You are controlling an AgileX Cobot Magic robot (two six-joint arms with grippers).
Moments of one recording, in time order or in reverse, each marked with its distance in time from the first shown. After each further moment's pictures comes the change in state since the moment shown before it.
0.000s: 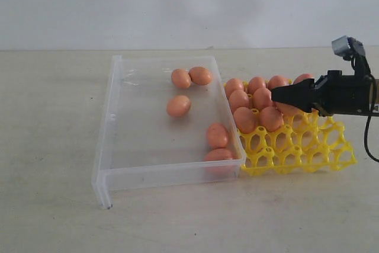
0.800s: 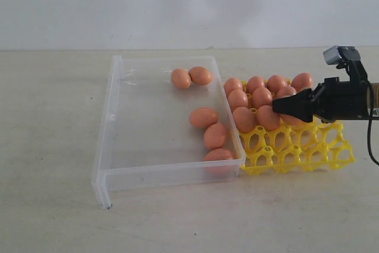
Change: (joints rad) left arm 0.000 0.000 0.000 0.000 0.000 0.000; right arm 0.008 0.000 -0.002 -0.055 0.092 -0.049
